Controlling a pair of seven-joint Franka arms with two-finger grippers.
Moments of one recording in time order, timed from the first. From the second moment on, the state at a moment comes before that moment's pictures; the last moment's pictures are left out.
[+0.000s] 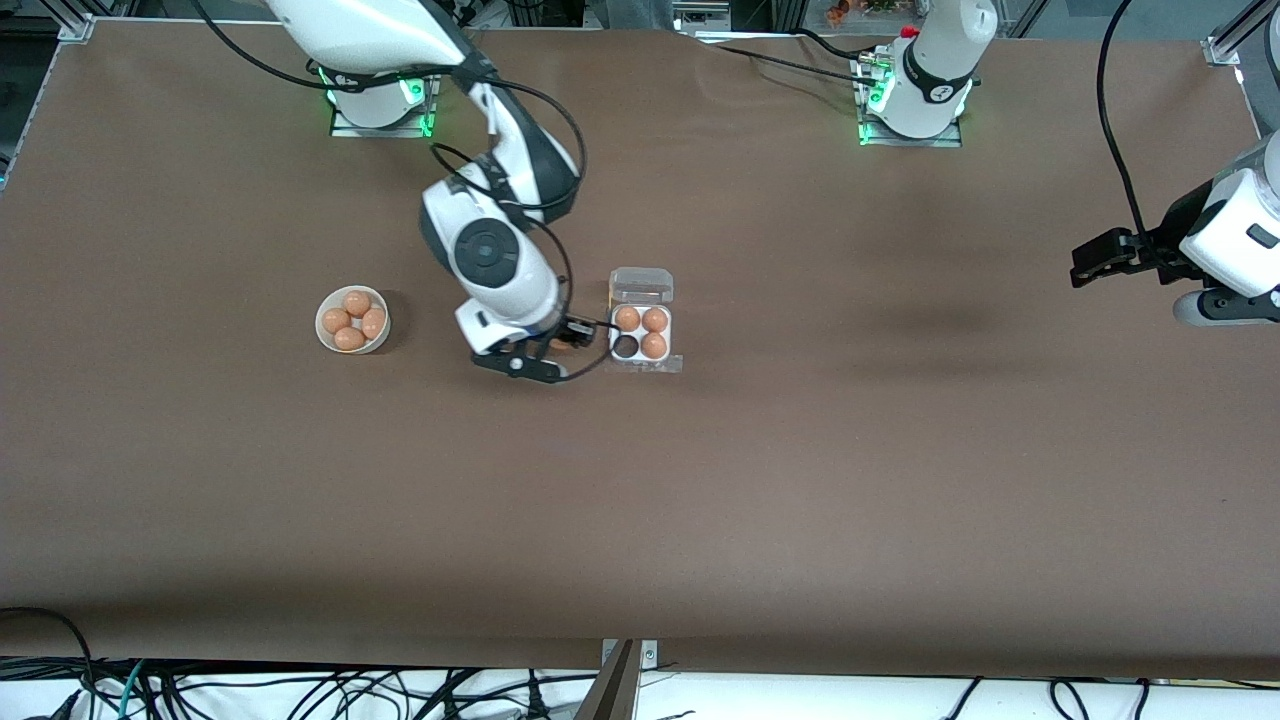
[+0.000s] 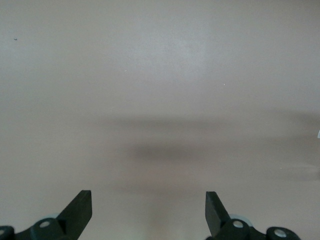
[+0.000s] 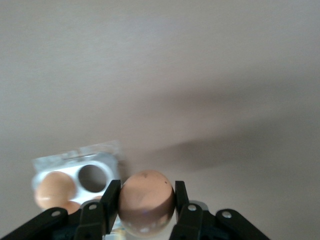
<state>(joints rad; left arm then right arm) -0.03 0.11 0.01 -1.51 0.03 1.52 -0.08 0.58 0.60 0.06 -1.61 0.09 2.18 0.85</state>
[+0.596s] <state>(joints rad) -0.03 0.12 0.01 -1.51 0.03 1.52 -0.08 0.69 0.72 0.06 -1.49 0.09 2.18 0.98</state>
